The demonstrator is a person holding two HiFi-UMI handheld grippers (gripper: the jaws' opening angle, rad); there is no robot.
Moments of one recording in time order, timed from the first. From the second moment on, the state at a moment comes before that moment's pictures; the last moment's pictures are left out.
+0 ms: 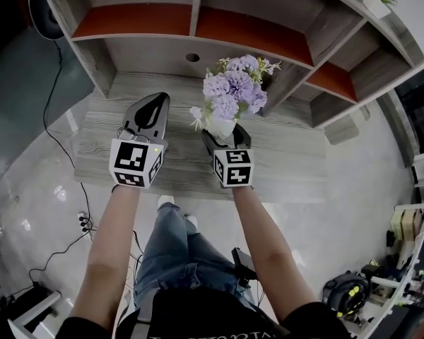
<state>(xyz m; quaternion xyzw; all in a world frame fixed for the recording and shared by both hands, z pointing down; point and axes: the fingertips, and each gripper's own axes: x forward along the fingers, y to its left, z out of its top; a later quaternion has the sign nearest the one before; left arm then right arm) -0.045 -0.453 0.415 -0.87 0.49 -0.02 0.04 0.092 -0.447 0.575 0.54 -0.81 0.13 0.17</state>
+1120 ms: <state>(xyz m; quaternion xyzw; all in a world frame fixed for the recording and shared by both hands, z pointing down) -0.064 -0.451 0.409 -0.85 0.52 -0.02 0.06 0.096 -0.457 0.618 0.54 -0.81 0.11 0.19</state>
